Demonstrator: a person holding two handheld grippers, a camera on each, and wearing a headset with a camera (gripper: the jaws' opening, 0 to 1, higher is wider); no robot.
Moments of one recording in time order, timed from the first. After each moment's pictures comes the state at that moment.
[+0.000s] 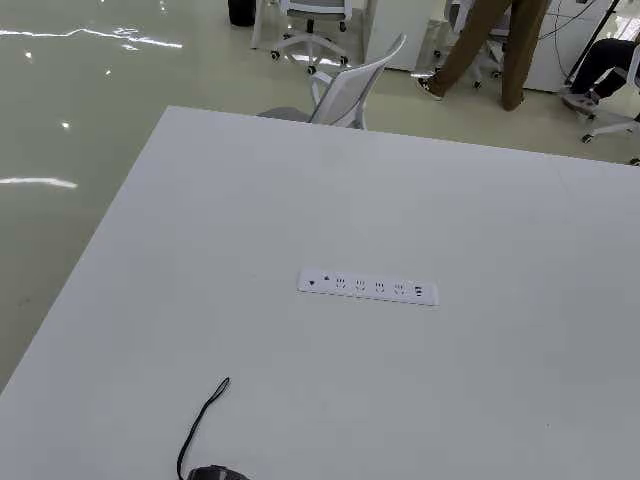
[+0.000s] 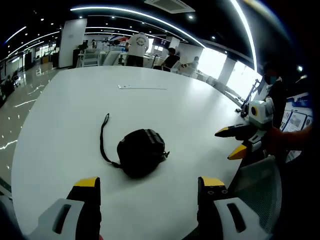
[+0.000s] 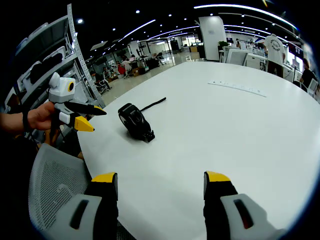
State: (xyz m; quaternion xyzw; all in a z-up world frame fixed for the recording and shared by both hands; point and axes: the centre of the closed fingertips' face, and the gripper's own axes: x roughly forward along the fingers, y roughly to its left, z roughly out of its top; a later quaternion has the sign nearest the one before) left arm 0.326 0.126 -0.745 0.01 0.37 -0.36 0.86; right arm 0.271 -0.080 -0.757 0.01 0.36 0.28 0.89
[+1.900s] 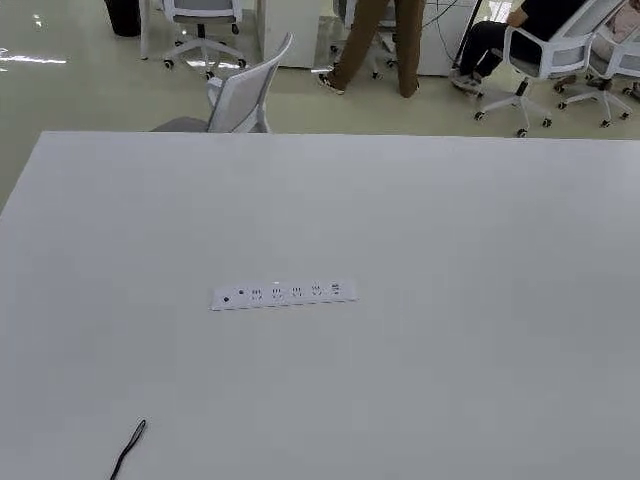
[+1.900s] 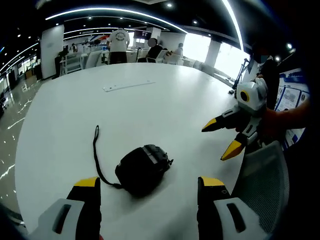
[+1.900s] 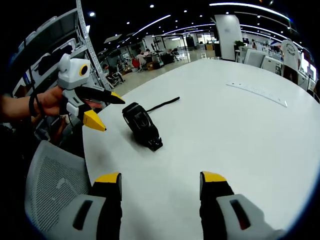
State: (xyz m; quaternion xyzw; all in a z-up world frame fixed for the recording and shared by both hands) left arm 0.363 0.098 -0.744 0.10 0.37 -0.41 0.83; right arm 0.309 -0.046 -0.769 -0.01 0.37 0.35 0.86
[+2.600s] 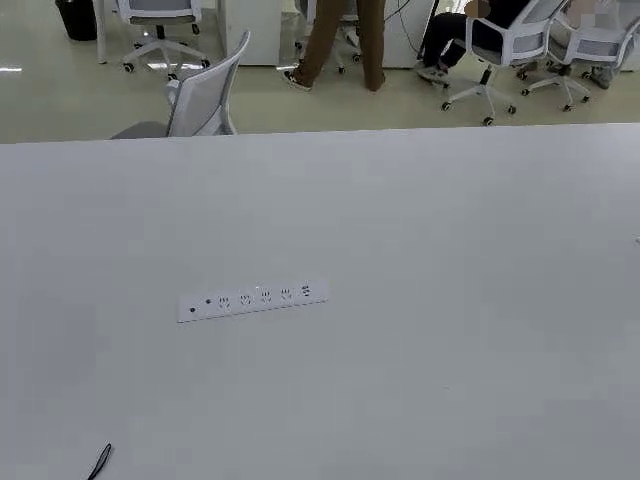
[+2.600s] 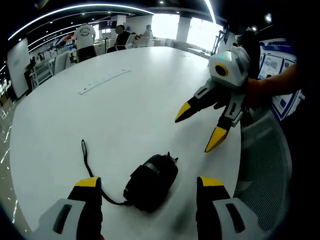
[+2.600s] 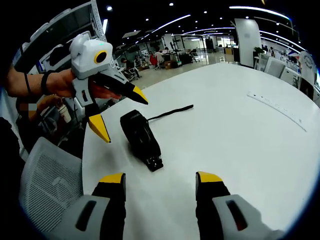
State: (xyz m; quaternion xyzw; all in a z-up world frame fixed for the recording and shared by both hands) left arm 0.387 0.079 -0.757 0.21 0.39 -0.51 0.74; right arm 0.353 -0.013 -0.779 -0.04 0.35 0.42 0.84
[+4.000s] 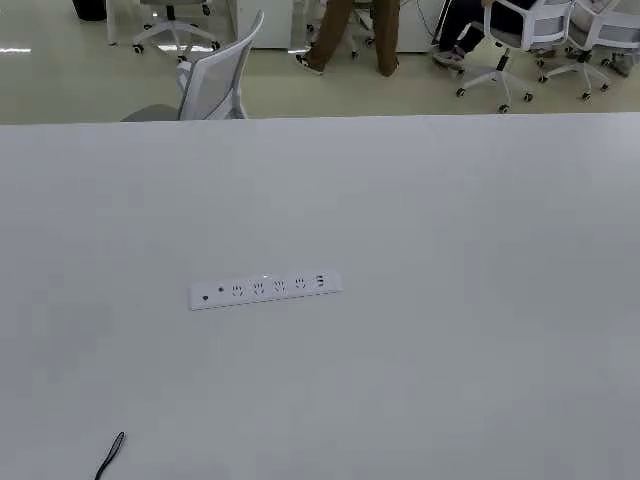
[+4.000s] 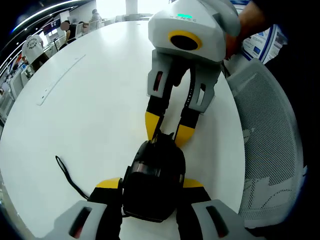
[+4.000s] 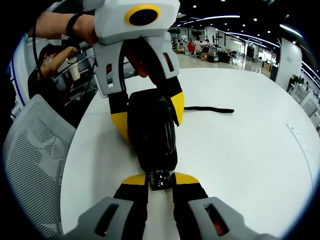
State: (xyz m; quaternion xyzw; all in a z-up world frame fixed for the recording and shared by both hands) left arm 0.382 0.072 -0.808 0.35 0.39 -0.59 0.61; right arm 0.365 0.040 -0.823 -0.18 0.34 0.53 0.76
